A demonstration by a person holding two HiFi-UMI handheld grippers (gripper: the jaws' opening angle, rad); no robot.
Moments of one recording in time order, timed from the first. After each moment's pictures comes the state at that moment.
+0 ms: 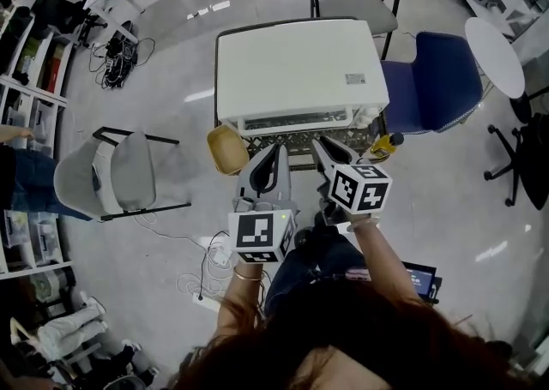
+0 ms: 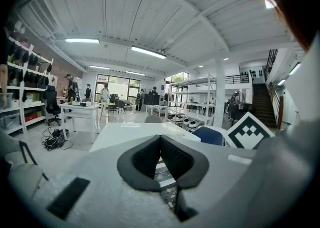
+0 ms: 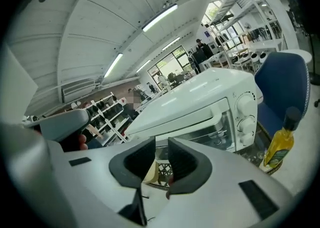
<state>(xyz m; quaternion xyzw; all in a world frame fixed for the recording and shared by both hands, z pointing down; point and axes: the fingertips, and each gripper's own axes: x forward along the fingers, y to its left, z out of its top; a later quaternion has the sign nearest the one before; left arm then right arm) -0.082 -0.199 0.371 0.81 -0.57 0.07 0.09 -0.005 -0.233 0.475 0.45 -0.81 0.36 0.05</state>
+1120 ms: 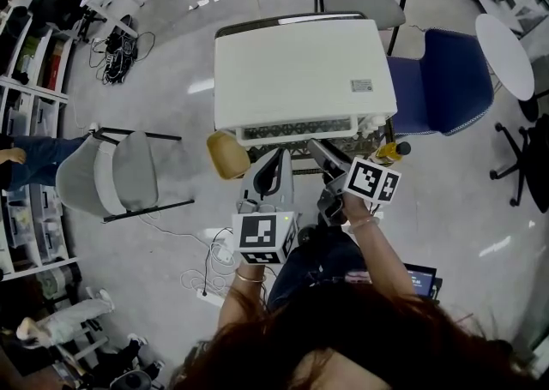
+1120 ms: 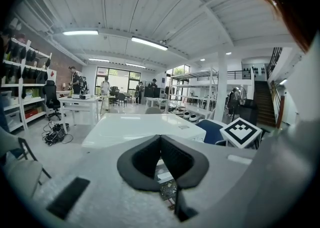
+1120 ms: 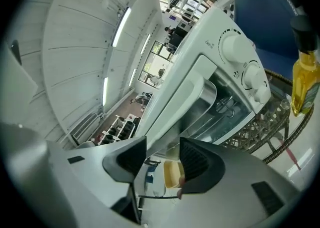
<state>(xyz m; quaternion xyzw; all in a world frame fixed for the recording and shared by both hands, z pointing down) -0.079 -0.225 0.398 0.81 -0.57 0.10 0.13 -0.010 -0.257 0.503 0.38 -0.74 0.55 -0.08</state>
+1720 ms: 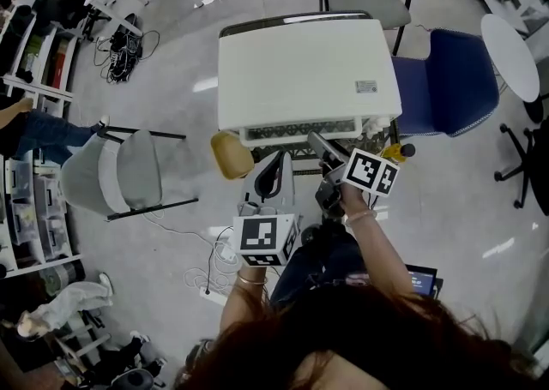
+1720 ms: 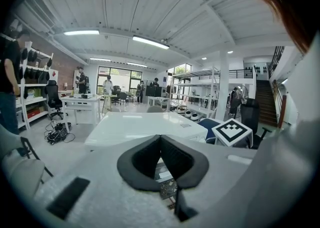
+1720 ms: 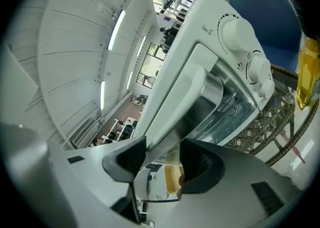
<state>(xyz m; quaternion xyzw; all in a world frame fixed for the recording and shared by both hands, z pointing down) -0.082 -0.226 0.405 0.80 -0.57 0.10 0.13 -0.014 -0.278 0.516 0.38 -0.72 0.57 -0.10</state>
